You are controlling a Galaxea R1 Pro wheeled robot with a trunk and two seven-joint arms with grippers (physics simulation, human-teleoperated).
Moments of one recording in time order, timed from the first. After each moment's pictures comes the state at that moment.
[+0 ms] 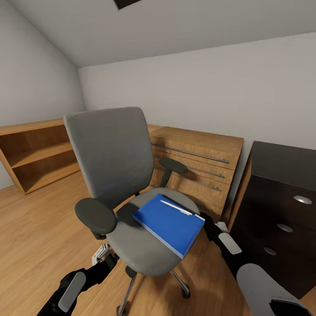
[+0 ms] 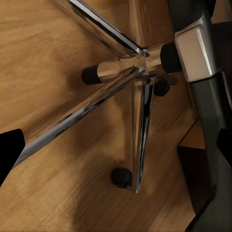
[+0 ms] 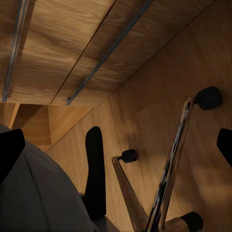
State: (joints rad) left arm -0.37 0.06 0.04 -0.79 0.85 0.51 -0.10; right arm -0.73 -0.01 -0.11 -0.47 -1.13 0.12 0.00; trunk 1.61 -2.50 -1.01
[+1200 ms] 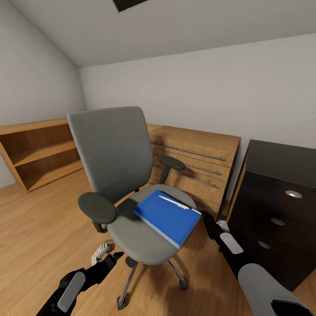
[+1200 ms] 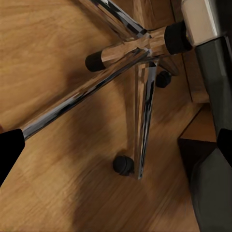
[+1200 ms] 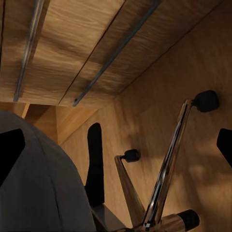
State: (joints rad) left arm -0.37 0.06 0.04 -0.79 0.86 0.51 -0.10; right arm -0.73 -0.02 -0.11 -0.47 -1.13 0.12 0.04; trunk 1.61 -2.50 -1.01
